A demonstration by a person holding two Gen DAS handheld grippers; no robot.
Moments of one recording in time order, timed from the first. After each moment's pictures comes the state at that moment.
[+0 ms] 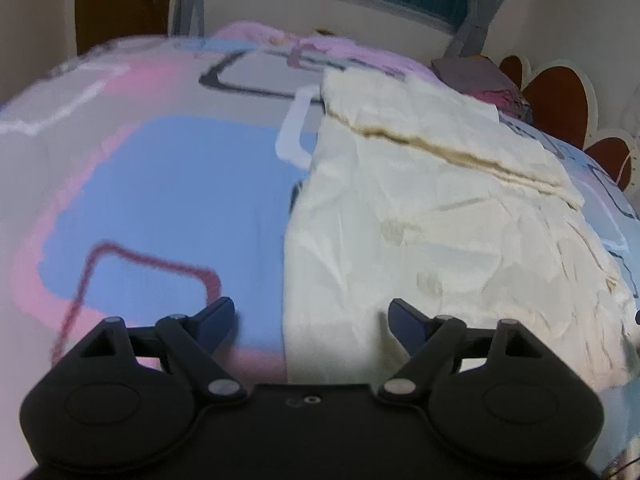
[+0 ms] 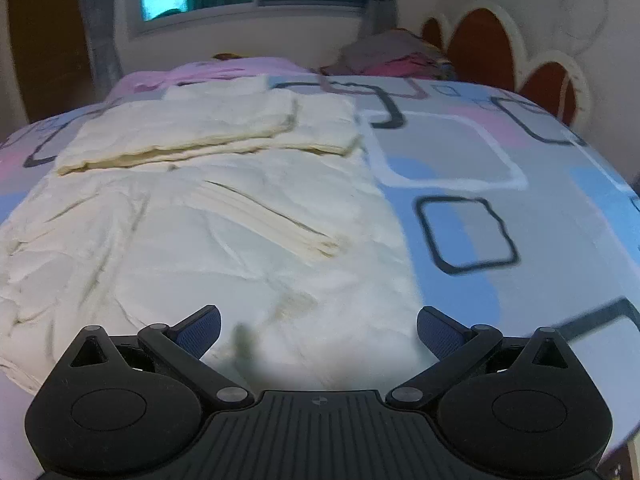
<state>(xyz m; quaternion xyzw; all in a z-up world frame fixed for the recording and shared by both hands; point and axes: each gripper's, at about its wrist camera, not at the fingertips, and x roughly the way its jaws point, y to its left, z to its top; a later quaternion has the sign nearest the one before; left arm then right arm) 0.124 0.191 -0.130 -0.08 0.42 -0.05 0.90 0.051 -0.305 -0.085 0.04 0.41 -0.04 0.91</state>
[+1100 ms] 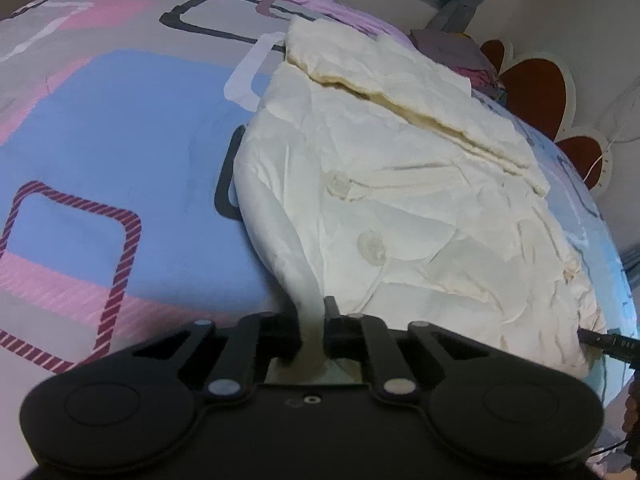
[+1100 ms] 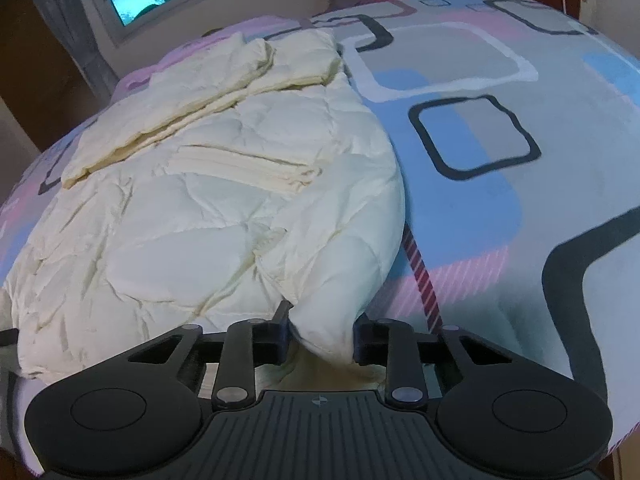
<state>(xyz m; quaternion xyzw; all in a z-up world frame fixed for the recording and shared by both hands) 0.132 0.174 -0.142 -0.14 0.47 -0.10 0.86 0.050 -0.349 -0.108 0.16 0.47 0.02 0.87</state>
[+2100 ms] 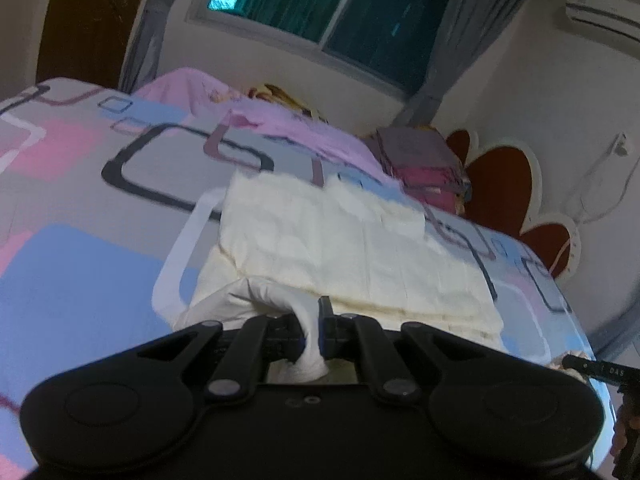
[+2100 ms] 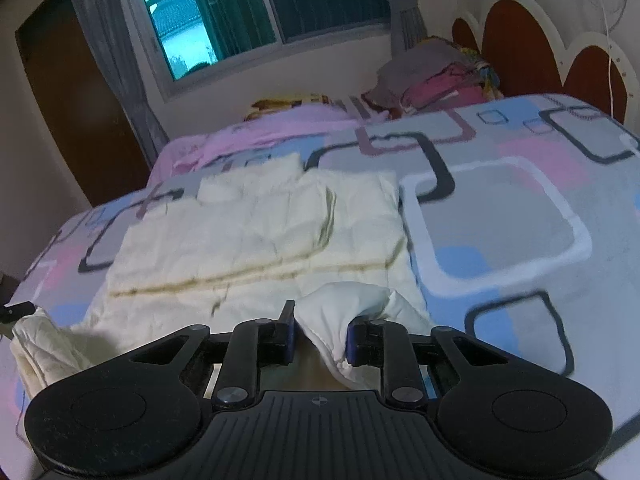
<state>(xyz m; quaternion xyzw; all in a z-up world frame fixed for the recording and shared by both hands) 0.225 0.149 -0.047 -0.17 0.33 -0.11 0.92 0.164 -0.355 -0.009 0.15 0.36 0.06 0.92</state>
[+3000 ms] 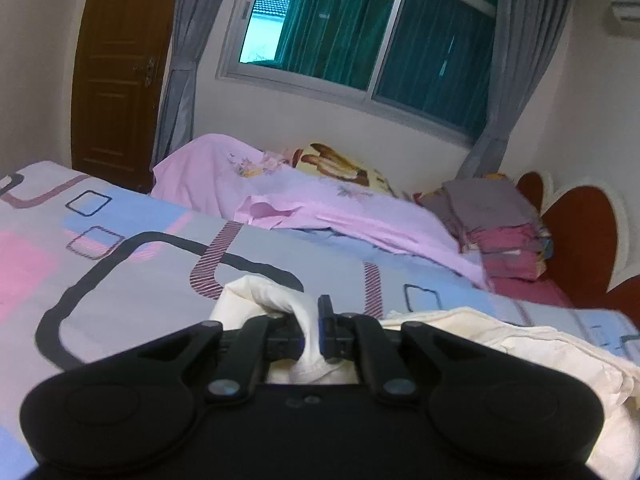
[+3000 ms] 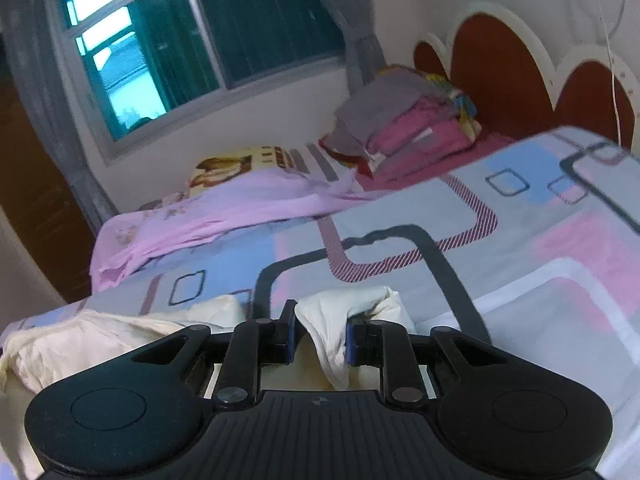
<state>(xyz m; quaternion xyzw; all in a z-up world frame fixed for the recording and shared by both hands) 0.465 0.088 -0.054 -0.11 0.28 0.00 0.95 0.431 -0.393 -0.037 0.19 0.33 -0.02 0.92</state>
